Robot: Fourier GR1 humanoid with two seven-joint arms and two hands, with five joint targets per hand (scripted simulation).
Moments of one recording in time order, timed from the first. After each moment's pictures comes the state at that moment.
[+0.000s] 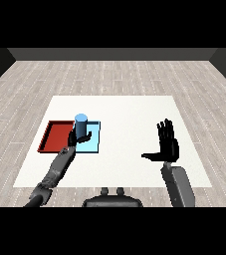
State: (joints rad) left arm -0.52 0.23 -0.20 -0.74 0.20 0.40 -0.28; right arm -0.04 -0.23 0.10 -1.78 -0.44 -0.09 -0.25
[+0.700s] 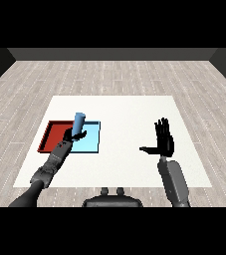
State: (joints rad) left arm -0.79 0.26 -0.15 -0.20 0.10 0.39 -0.13; right arm -0.13 -0.18 0.06 -1.60 -0.42 -0.09 -0.27
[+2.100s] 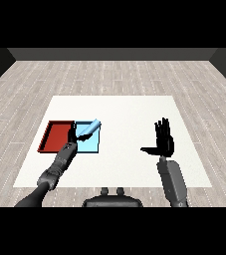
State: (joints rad) left arm -0.76 0.17 -0.04 -0.26 0.13 0.62 -0.38; right arm -0.13 -0.15 0.02 -1.57 -0.45 -0.03 -0.31
